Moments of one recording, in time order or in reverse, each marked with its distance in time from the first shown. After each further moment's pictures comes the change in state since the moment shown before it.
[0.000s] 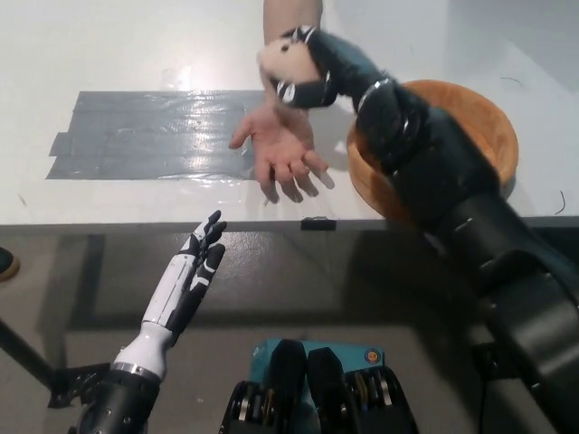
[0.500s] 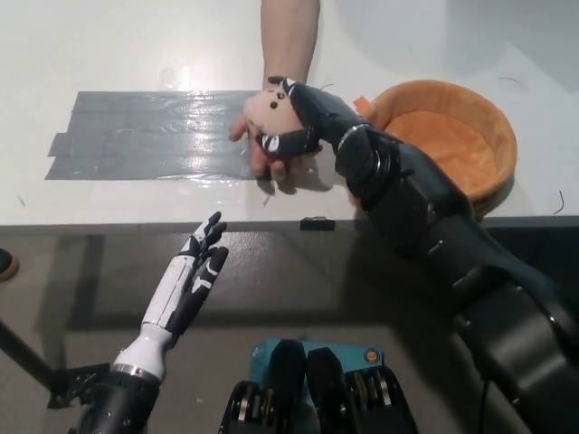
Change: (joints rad) left_arm 0.008 0.000 -0.001 -0.004 0.003 0.001 -0.003; right_arm 0.013 0.041 0.066 0.104 -0.002 -0.005 0.019
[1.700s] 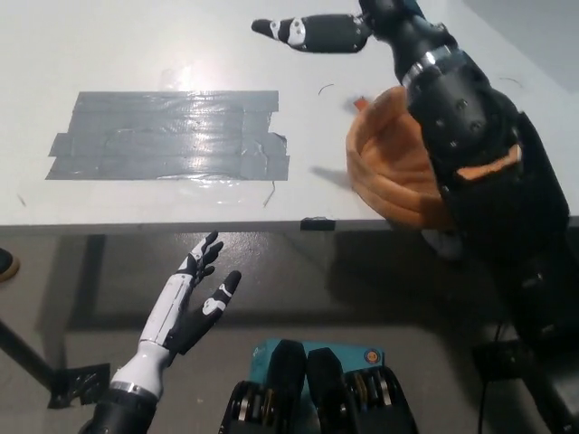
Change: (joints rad) left_arm 0.041 0.000 0.002 -0.005 0.006 0.006 -0.003; right_arm 0.220 -0.134 -0.181 -1.008 0.078 0.100 0.079
